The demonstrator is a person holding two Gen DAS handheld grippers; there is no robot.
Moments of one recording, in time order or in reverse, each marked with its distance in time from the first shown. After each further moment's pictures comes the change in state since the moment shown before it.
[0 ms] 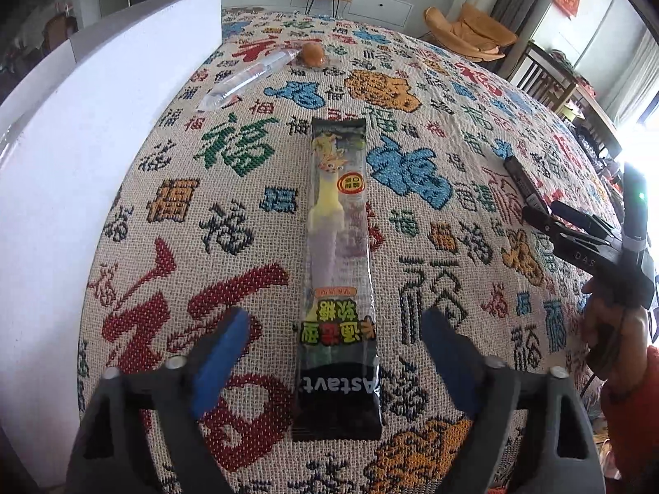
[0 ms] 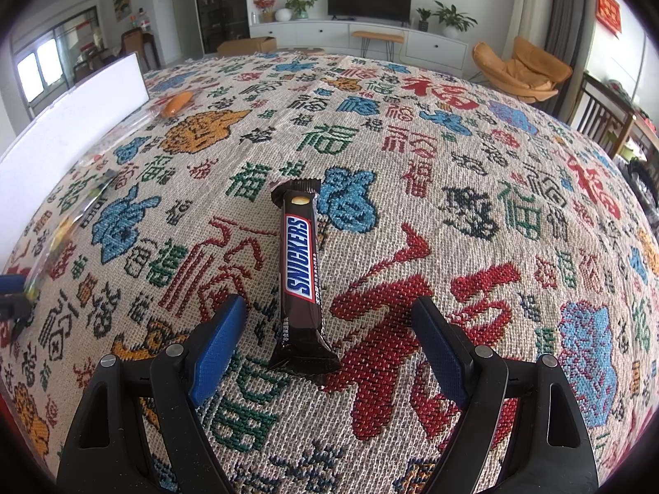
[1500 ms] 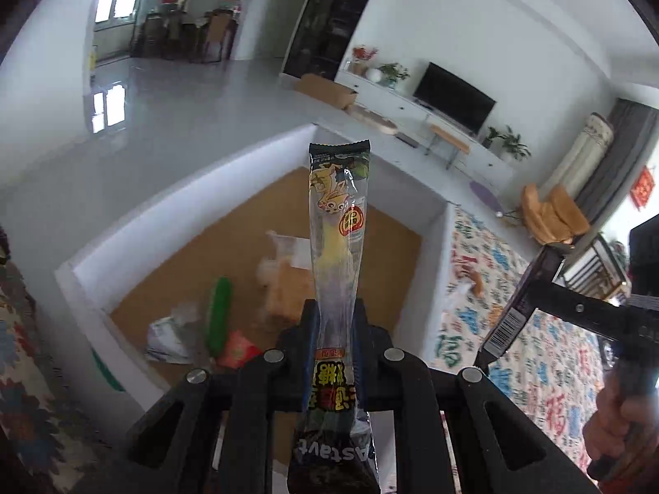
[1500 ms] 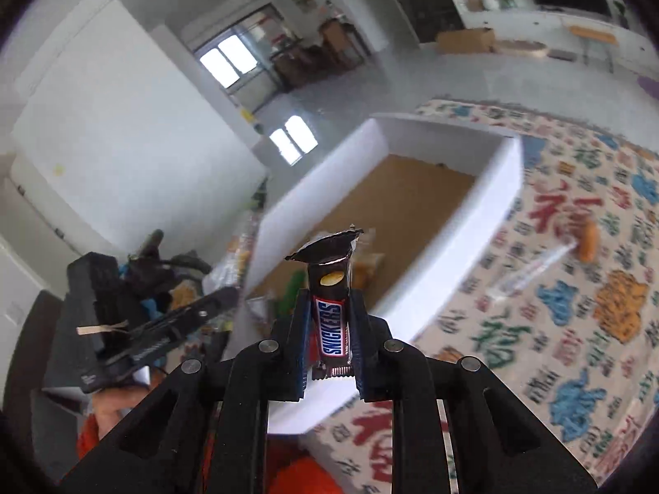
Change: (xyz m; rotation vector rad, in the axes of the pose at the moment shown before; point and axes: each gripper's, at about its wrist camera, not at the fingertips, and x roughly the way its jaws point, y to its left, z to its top) left arm -0.194 0.231 0.010 -0.482 -0.377 0.184; right arm -0.103 0.311 0.172 -0.170 0.069 0.841
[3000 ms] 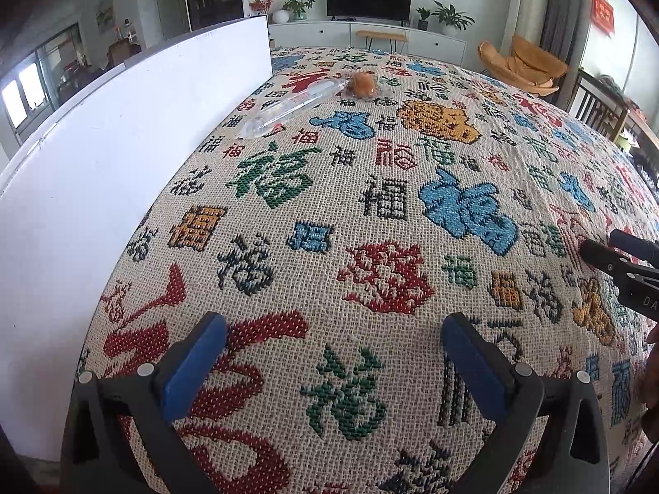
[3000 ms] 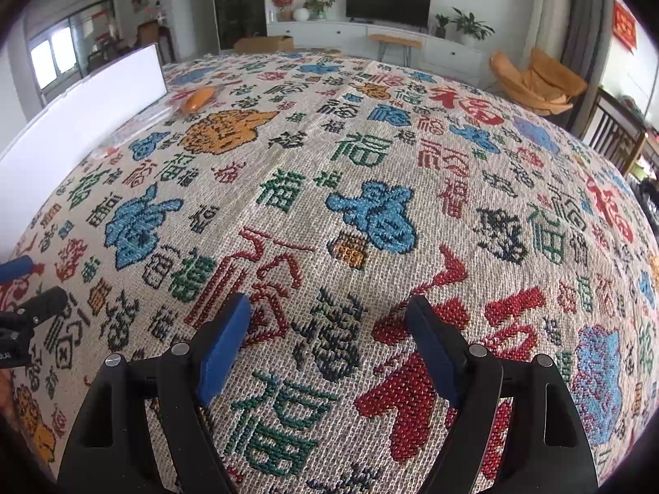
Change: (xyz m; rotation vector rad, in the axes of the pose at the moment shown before) left arm 0.142 -0.229 -0.201 0.433 0.172 0.029; right arm -0.124 -0.247 -0.213 0.118 -0.055 -0.815
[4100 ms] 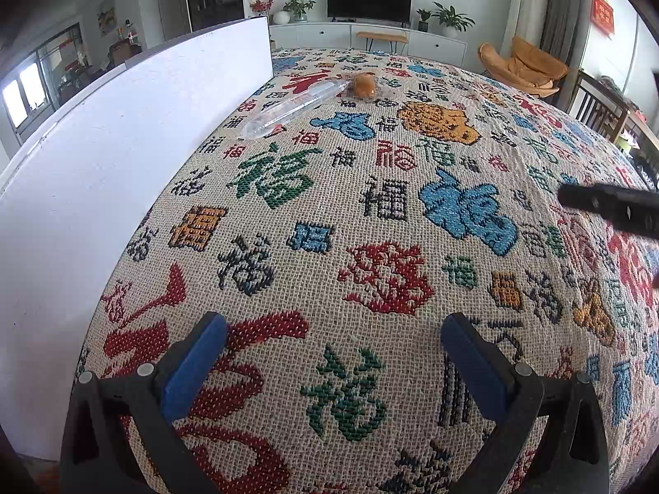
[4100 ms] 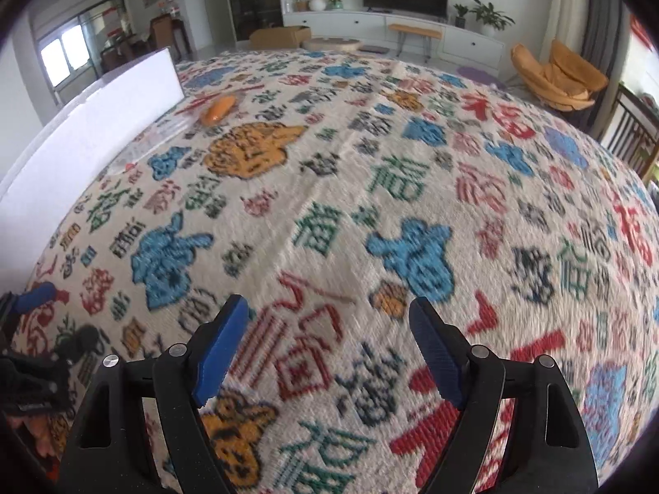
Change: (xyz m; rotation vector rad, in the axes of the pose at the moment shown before) left arm -0.001 0.000 0.000 -0.002 -0.002 0.001; right arm 0.010 0.020 0.047 -0.033 0.042 0.082
